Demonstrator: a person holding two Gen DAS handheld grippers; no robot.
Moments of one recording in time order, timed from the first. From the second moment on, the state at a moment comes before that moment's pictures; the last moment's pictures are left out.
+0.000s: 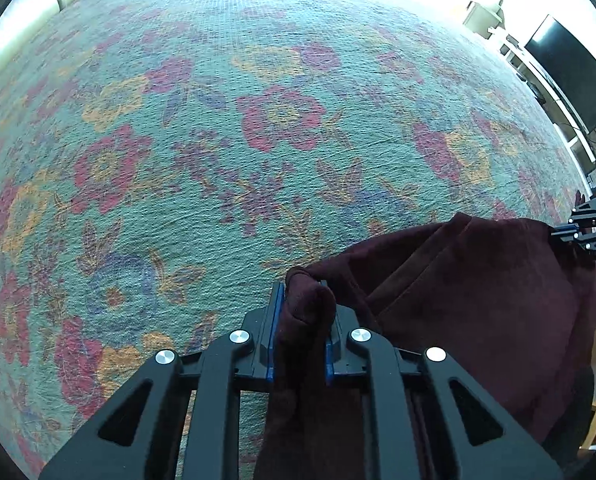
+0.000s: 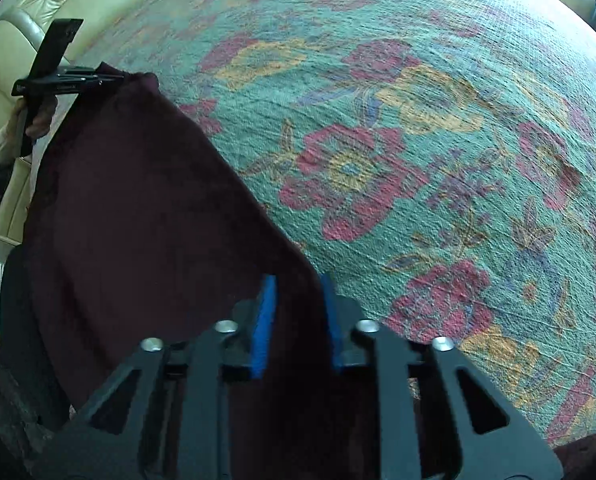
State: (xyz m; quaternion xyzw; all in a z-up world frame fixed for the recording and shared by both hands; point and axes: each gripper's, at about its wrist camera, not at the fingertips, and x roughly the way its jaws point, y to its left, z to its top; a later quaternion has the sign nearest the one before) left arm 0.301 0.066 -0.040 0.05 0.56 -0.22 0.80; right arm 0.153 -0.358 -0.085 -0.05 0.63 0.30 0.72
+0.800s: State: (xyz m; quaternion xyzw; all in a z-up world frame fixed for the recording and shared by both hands) left arm 0.082 0.144 0.029 -0.08 0.49 -0.28 0.82; right arm -0.082 -0.305 -0.032 -0.12 0.51 0.26 0.81
